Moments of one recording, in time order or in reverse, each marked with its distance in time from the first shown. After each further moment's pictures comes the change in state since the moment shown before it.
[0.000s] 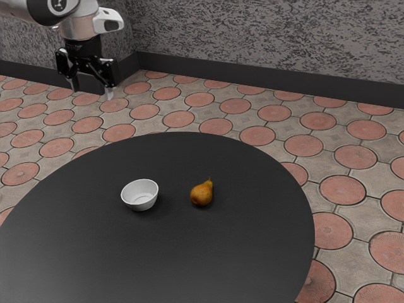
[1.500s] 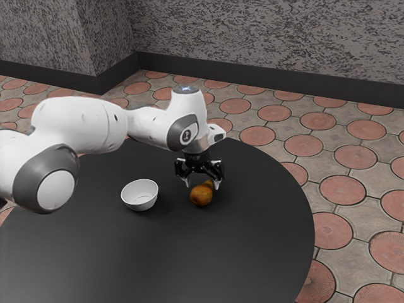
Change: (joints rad) arm -0.049 0.748 -0.092 0.119 -0.251 0.608 -0.199
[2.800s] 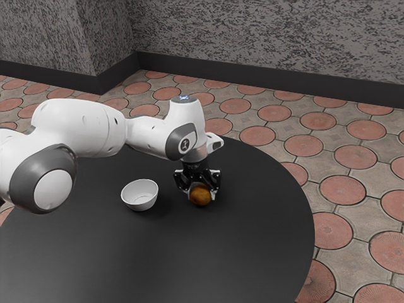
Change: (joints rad) arm -0.006 -0.022 0.002 -0.080 -0.020 0.040 -0.062
